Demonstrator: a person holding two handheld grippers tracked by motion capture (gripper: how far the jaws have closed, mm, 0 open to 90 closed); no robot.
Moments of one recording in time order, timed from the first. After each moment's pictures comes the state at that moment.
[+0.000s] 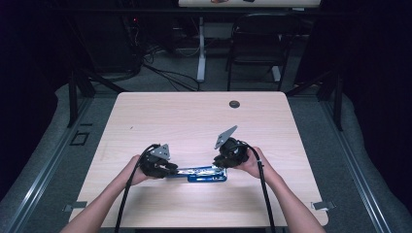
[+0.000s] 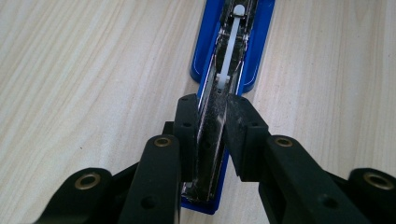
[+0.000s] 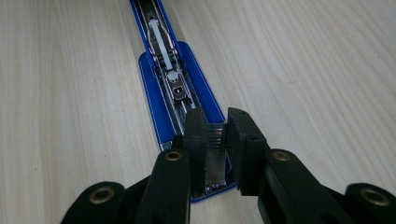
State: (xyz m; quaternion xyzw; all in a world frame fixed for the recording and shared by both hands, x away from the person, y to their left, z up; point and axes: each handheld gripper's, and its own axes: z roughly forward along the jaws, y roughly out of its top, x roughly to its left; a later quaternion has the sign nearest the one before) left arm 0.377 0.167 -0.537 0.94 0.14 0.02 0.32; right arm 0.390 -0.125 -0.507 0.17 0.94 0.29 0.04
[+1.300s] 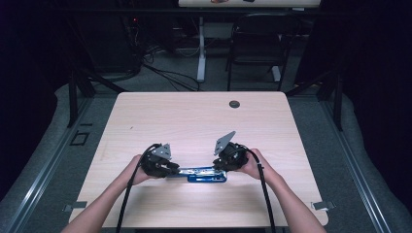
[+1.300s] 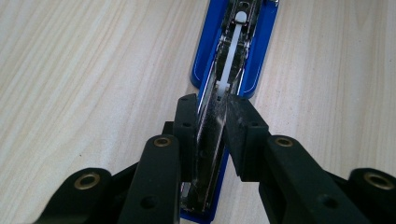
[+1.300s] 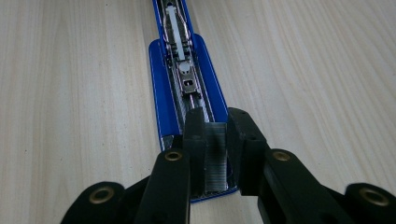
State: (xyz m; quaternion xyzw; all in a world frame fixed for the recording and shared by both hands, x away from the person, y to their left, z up) left arm 0.379 0.163 -0.537 0.94 0.14 0.03 0.32; right arm 0.384 -0.123 -0.515 0.11 0.95 0.29 0.06
